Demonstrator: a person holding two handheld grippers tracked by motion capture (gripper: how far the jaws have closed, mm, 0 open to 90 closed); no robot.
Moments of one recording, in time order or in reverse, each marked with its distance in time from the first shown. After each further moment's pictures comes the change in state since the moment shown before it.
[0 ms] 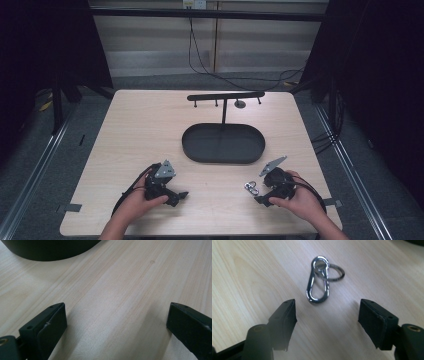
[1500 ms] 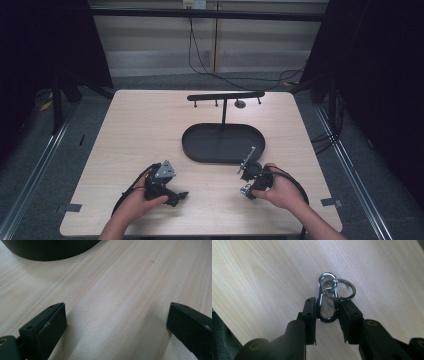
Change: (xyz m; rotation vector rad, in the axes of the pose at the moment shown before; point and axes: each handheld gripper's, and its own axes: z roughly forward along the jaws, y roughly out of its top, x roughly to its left) left arm 0.000 0.000 0.000 0.005 -0.002 0.007; right arm 0.021 0.060 0.011 0.290 0.027 -0.066
